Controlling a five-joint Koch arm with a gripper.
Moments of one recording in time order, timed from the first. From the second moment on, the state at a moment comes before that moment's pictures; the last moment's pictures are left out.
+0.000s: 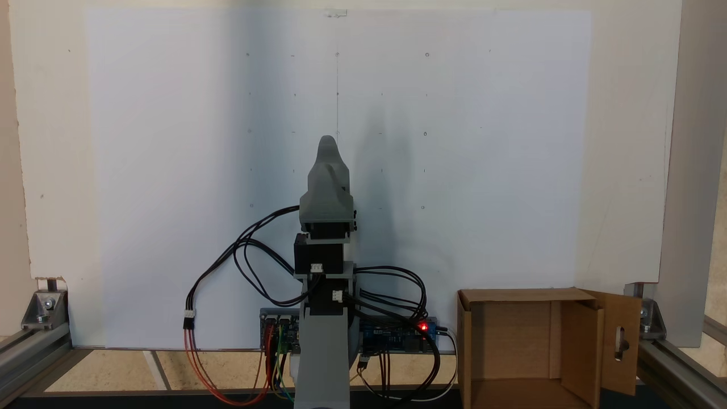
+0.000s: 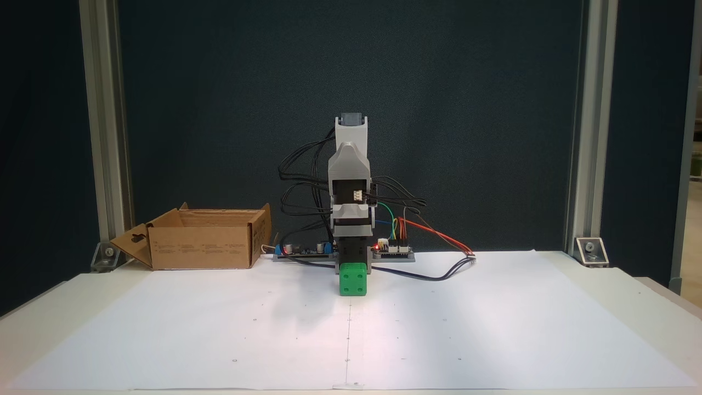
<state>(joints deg) -1.2 129.4 176.4 -87.0 0.3</state>
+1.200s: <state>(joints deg) -1.0 129.4 166.1 -65.4 0.3</state>
